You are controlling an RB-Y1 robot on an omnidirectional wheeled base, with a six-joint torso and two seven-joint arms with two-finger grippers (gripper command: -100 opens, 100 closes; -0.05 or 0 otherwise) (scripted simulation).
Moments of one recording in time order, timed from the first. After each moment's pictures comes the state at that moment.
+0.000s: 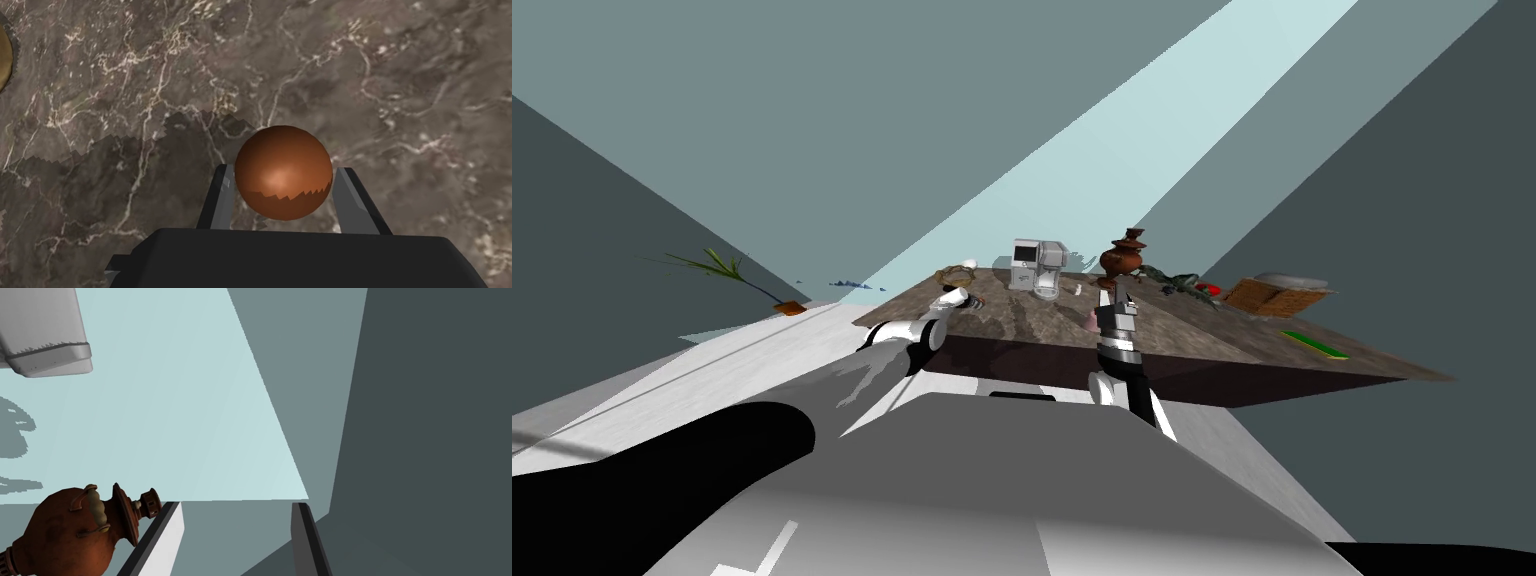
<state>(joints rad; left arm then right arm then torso) -0.88 0.39 0.31 -0.44 0.54 0.71 0.52 0.45 0.01 0.04 -2.25 0.04 -0.43 -0.07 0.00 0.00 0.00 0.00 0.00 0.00</state>
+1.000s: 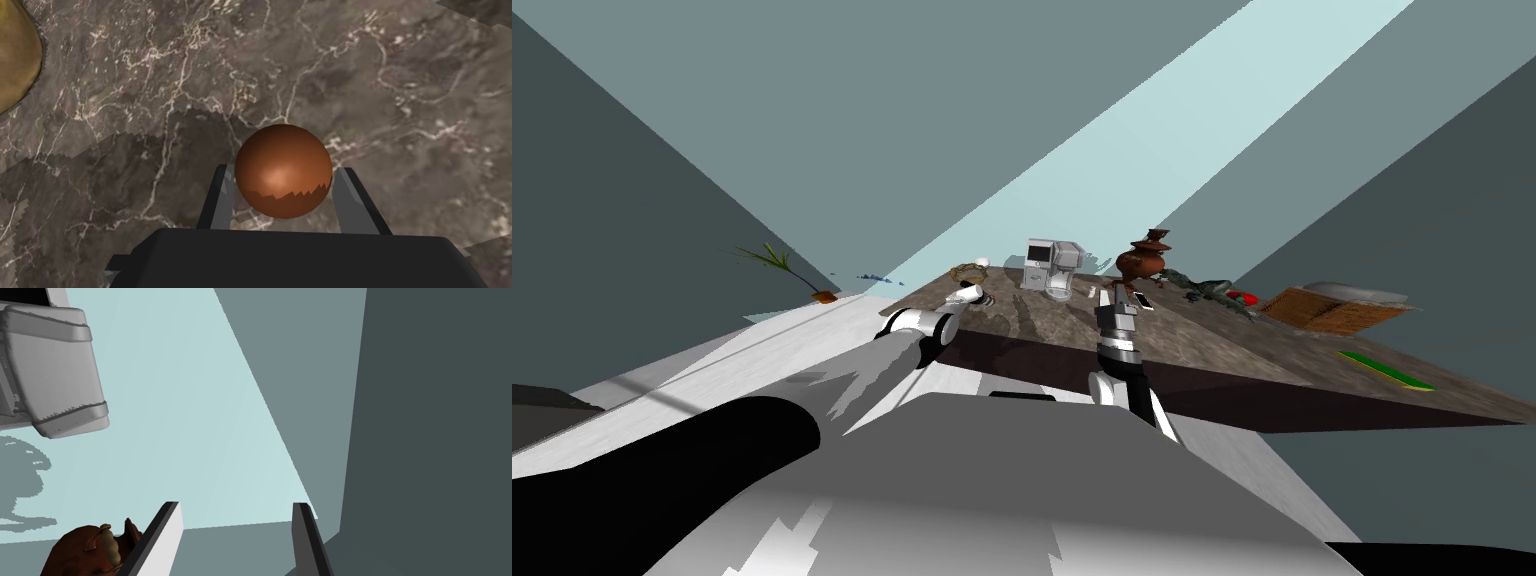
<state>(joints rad) -1.00 0.32 0.15 -0.34 0.52 0.63 0.62 0.45 0.01 0.04 -2.25 0.04 -0.43 -0.07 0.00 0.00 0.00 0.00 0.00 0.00</state>
